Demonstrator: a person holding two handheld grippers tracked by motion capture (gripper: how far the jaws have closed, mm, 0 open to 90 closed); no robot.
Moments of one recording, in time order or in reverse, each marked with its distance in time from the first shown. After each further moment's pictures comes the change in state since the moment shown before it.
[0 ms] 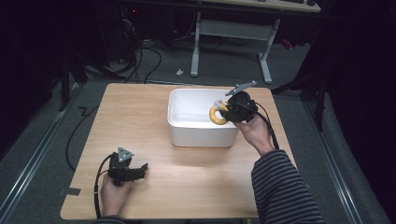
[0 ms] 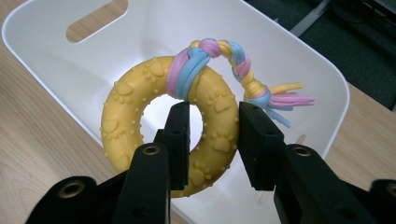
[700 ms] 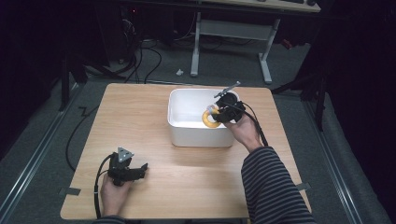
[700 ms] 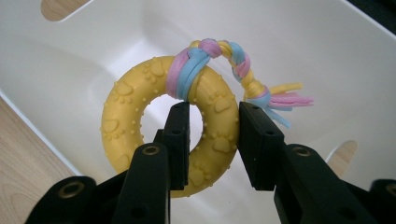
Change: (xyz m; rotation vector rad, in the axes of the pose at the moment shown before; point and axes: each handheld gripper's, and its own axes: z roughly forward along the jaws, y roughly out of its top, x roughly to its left) left arm 0.000 0.000 0.000 0.000 0.000 0.000; right arm 0.007 0.008 0.043 0.117 0.032 0.019
